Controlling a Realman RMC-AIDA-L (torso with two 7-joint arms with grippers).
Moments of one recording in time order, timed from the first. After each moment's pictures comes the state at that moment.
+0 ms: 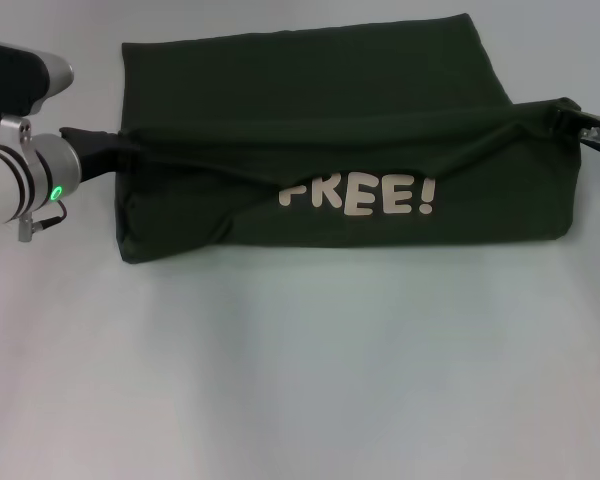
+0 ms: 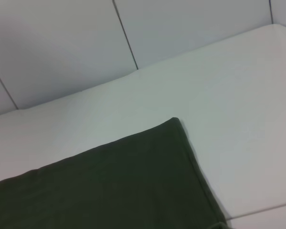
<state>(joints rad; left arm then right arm) -0.84 -2.16 0.60 0.52 2.23 0.49 -1.66 0.81 2.08 -0.43 -0.39 -1.87 -0.43 1.63</state>
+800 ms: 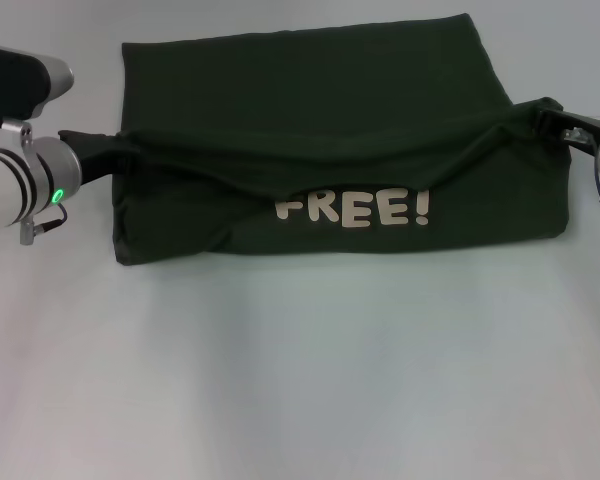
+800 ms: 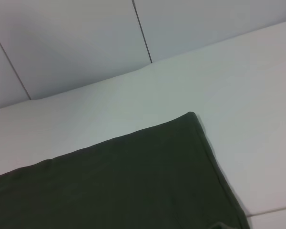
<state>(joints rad) -0.84 -2.16 0.62 0.52 2.22 0.46 -1.66 0.83 2.09 -0.45 -0.38 -1.87 -0.43 1.61</state>
